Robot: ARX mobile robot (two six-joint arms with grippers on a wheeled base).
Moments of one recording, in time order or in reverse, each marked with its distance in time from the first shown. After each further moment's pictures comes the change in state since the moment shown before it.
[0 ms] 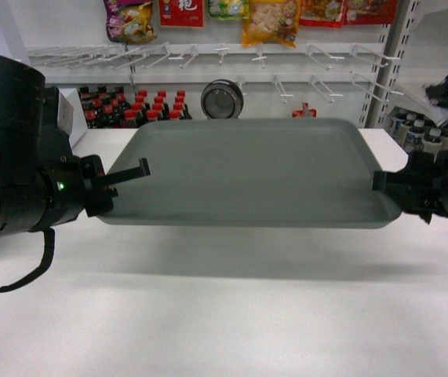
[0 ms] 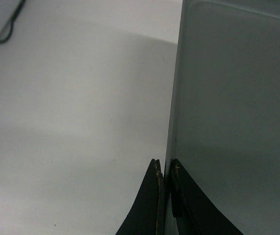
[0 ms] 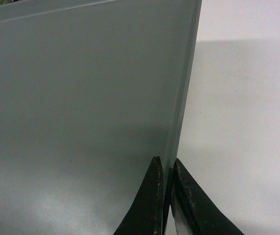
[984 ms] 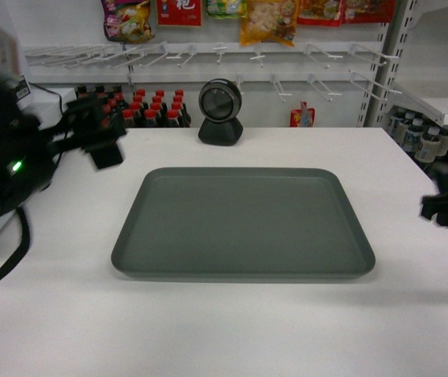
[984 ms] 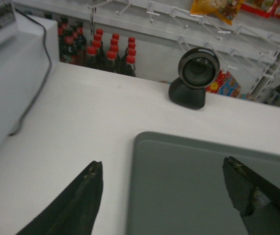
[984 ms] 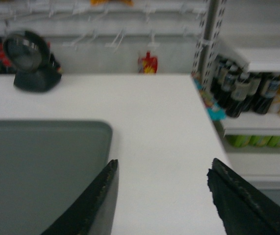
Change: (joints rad) left arm -0.014 -0.125 -0.225 0.494 -0.016 0.114; right arm -0.055 0.011 -0.313 0.735 0.315 -0.156
